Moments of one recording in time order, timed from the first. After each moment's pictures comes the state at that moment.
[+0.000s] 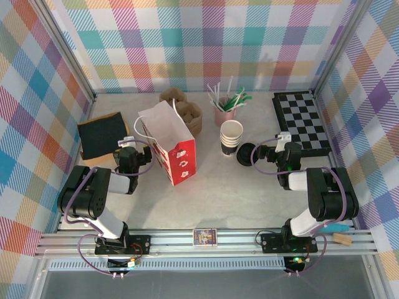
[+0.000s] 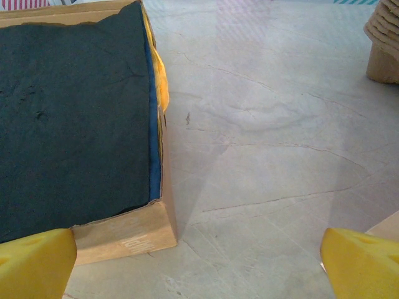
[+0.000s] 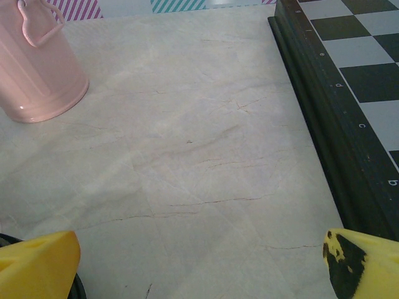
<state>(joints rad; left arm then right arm) -0.11 1.60 0.39 0.78 -0.30 -0.12 0.01 1.55 0.40 0.73 -0.10 0.05</state>
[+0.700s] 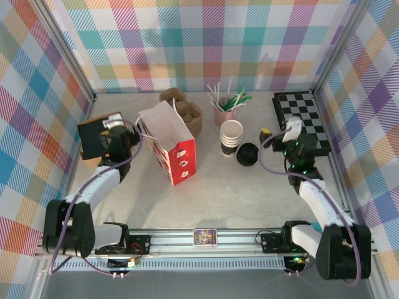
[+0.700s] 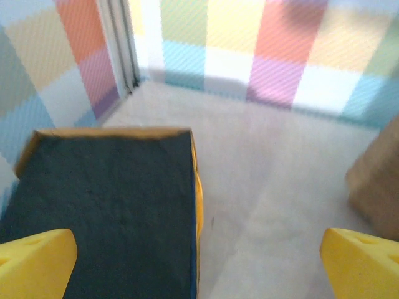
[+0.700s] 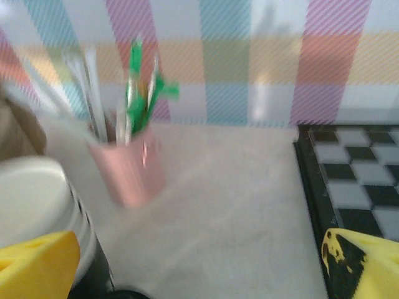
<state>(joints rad) -0.12 1.23 0.74 0.14 -0.45 -0.22 0.03 1.02 0.63 0.18 -0.17 0.08</state>
